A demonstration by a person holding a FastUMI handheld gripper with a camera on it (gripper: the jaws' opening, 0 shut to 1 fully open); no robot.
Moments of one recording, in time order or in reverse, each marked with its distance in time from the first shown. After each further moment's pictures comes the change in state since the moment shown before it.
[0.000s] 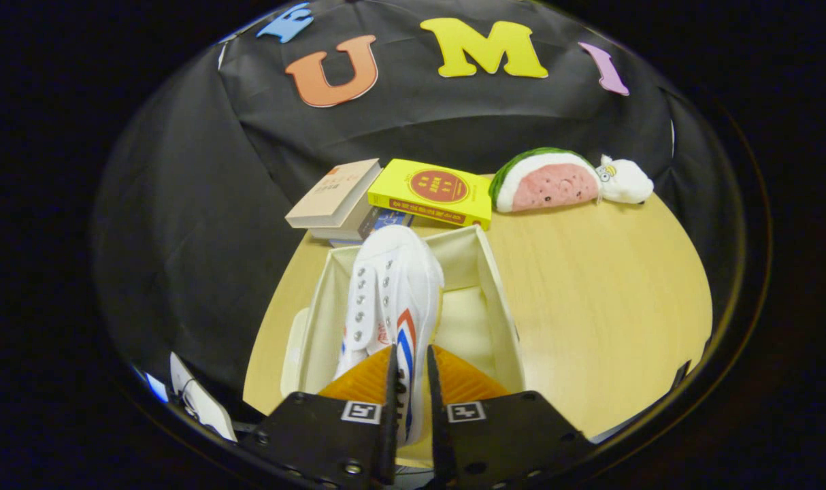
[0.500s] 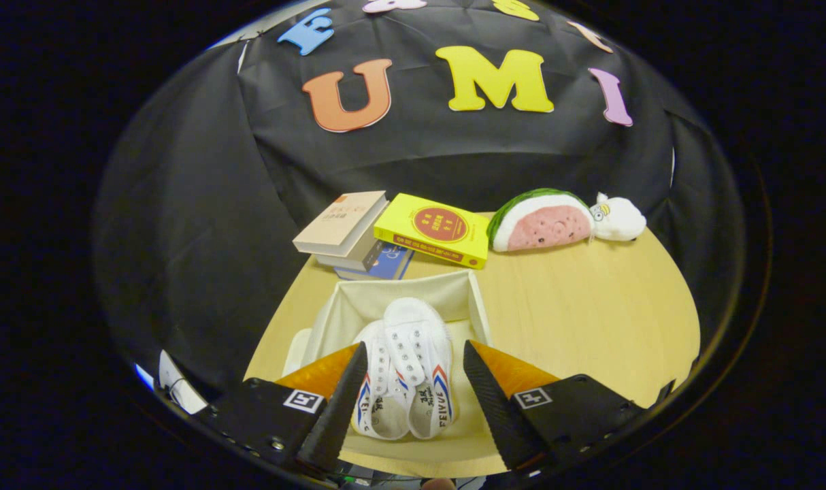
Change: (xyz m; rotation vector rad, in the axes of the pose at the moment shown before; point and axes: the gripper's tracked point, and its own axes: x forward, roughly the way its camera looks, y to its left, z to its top) arm -0.029 0.002 0.029 -0.082 -0.152 -0.047
